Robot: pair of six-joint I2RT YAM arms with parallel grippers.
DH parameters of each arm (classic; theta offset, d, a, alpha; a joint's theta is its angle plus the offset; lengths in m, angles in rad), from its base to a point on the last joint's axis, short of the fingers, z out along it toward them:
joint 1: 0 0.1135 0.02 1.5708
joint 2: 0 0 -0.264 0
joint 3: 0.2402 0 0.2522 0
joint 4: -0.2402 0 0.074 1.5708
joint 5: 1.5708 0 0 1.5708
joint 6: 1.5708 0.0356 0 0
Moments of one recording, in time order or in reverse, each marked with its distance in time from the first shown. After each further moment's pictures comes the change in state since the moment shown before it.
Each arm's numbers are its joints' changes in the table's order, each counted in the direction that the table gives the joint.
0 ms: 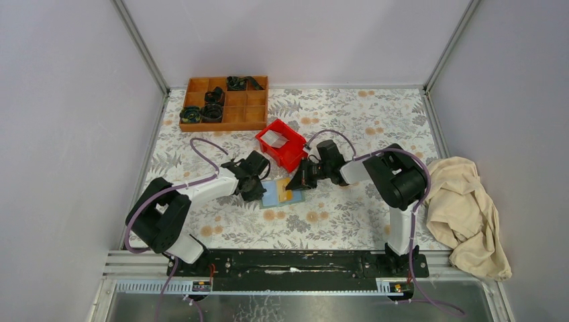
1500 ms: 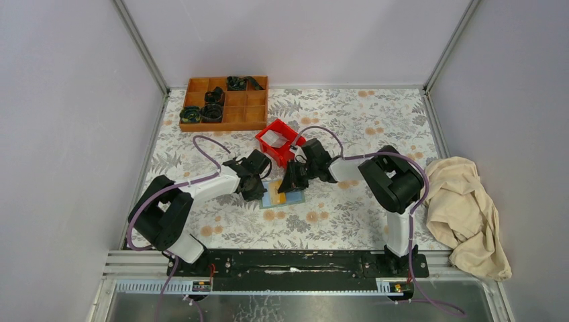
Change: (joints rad) left arm -0.001 -0.026 0.026 -0.018 0.004 0.038; right arm 0.107 0.000 0.122 -0.202 0.114 -0.135
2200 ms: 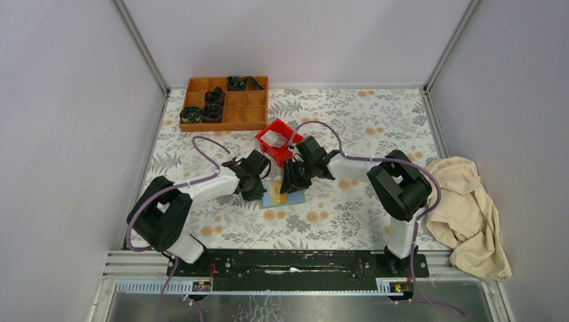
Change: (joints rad) left arm 0.000 0.010 -0.012 0.015 0.005 0.003; right arm 0.054 0.087 0.093 -0.312 0.189 -0.140
